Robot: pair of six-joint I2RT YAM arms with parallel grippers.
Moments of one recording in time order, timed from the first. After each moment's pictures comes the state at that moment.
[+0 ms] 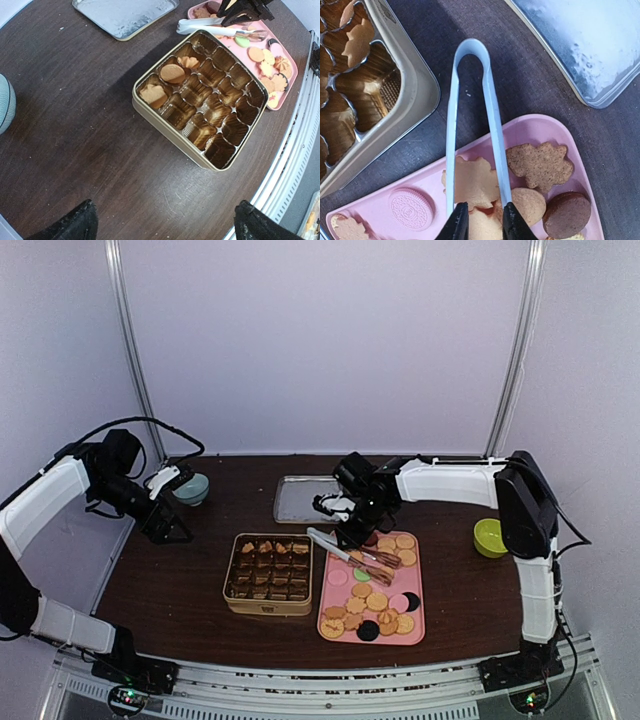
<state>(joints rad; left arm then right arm) -0.10 1.27 1.14 -1.09 0.54 0.63 0.77 2.10 1.65 -0.71 -0.11 -0.16</state>
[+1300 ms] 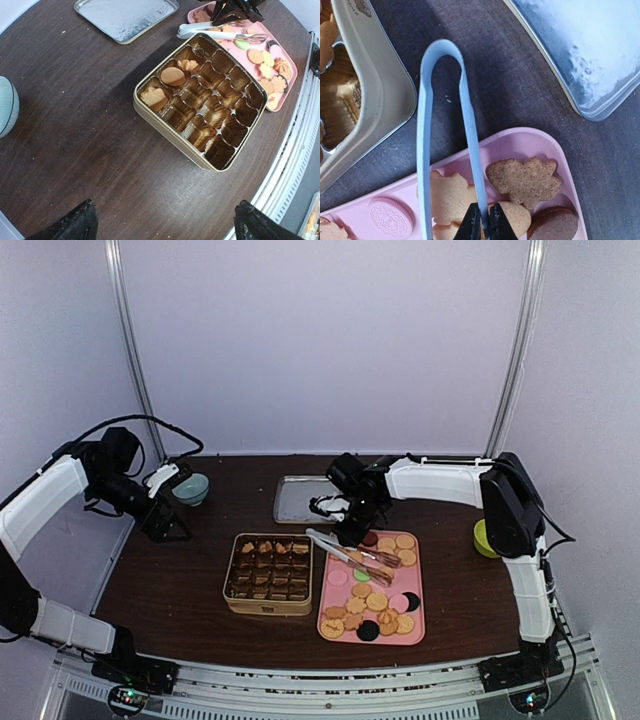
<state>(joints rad) -0.10 1.27 1.15 -1.10 0.54 0.63 0.77 2.20 1.77 -0.79 -0.05 -0.21</state>
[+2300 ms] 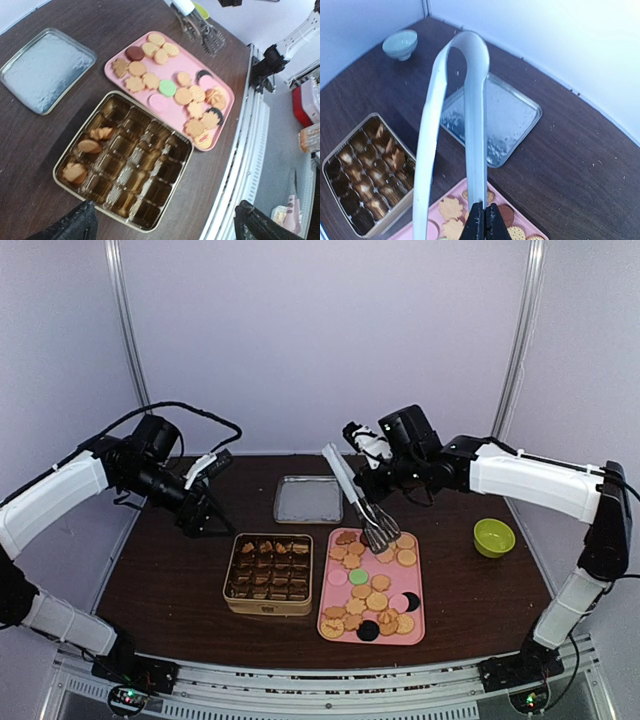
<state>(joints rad) -0.40 1.31 1.21 -0.94 0.71 0.36 0.78 1.66 1.43 -0.42 0.09 -0.02</state>
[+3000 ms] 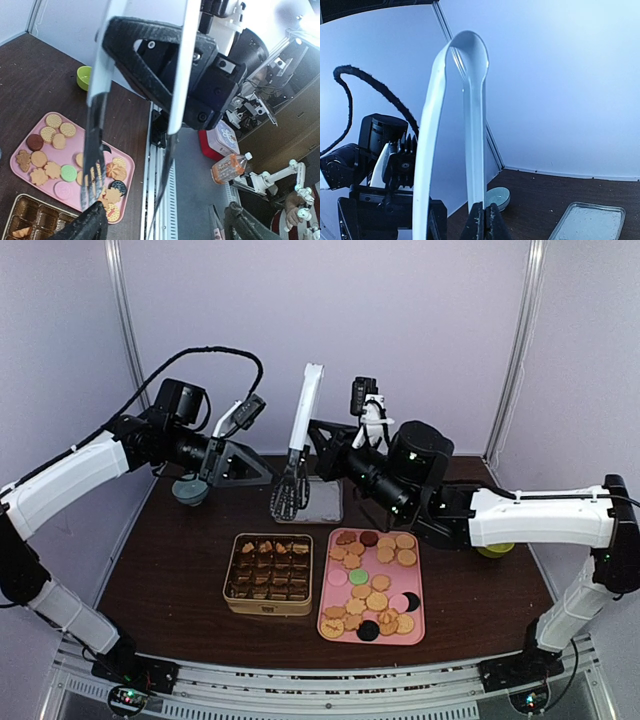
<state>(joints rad) -0.55 1.45 1.40 -0.57 1.16 -0.08 1.07 1.57 1.21 0.58 0.34 0.32</state>
